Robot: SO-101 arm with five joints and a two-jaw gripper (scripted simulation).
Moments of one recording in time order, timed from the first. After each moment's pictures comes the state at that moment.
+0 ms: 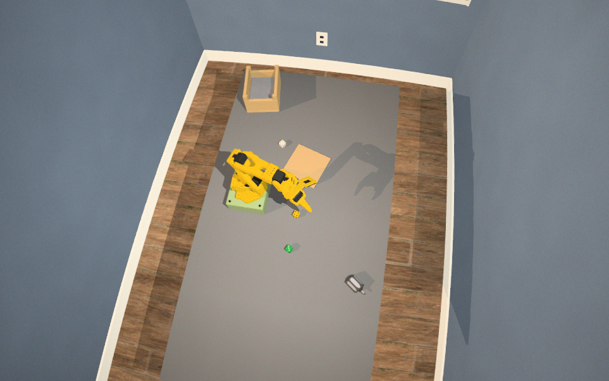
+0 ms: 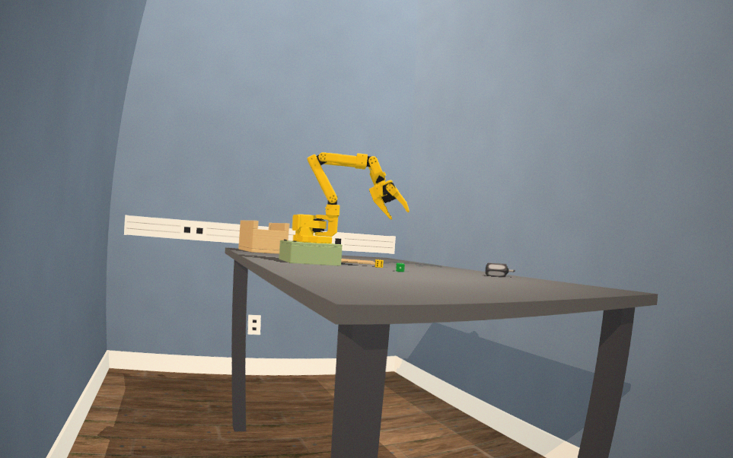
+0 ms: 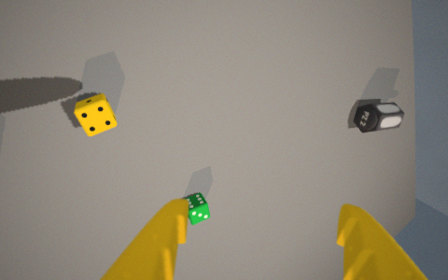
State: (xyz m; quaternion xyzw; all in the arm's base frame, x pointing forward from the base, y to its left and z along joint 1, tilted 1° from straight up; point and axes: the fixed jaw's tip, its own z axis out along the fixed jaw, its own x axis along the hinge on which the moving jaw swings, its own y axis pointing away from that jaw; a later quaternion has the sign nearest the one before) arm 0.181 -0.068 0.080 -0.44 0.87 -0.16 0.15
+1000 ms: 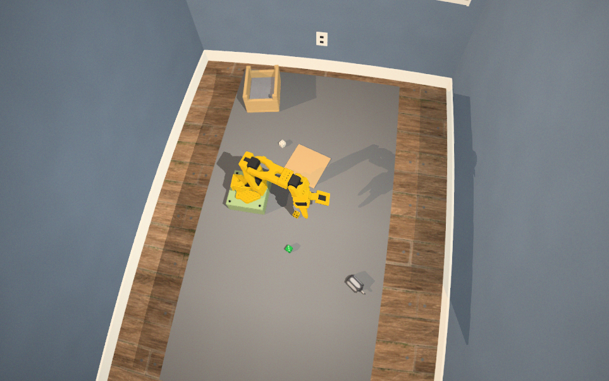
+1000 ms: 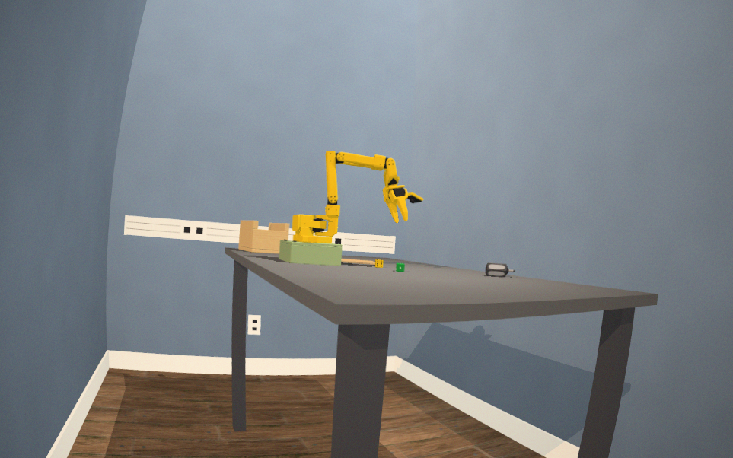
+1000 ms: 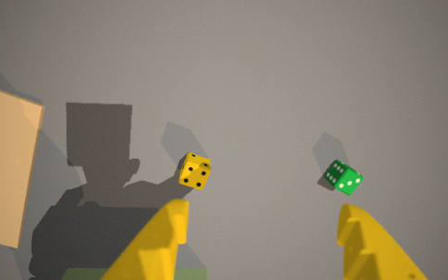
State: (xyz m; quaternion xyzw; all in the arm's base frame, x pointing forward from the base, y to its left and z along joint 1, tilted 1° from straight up) arm 0.203 -0.060 0.071 0.00 0.99 -0.04 0.10
